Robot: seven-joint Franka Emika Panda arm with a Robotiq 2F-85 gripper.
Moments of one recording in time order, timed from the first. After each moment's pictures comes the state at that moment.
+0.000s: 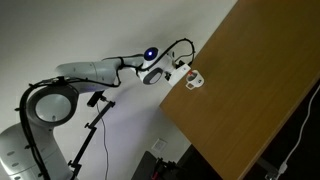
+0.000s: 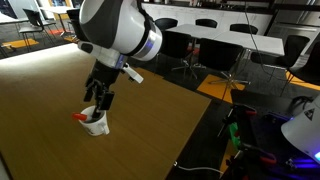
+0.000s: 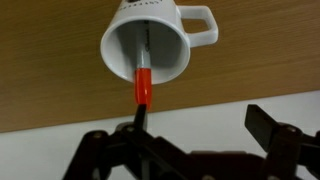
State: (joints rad) arm 0.02 0.65 0.17 -1.79 0.81 2.75 -1.56
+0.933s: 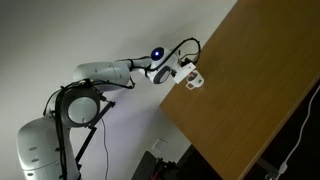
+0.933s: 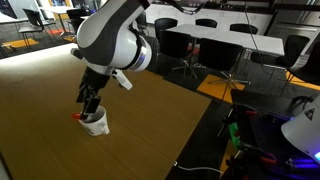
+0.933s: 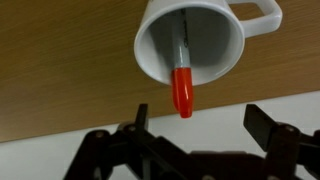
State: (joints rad) arm -0.10 0.82 0.32 -1.64 0.57 2.86 -1.34
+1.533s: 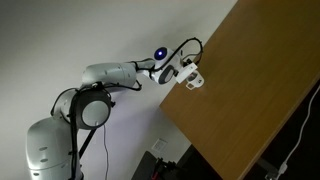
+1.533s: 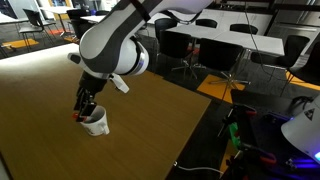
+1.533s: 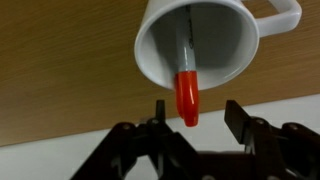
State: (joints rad) arm -0.16 0.90 0.39 -1.58 0.39 2.86 -1.22
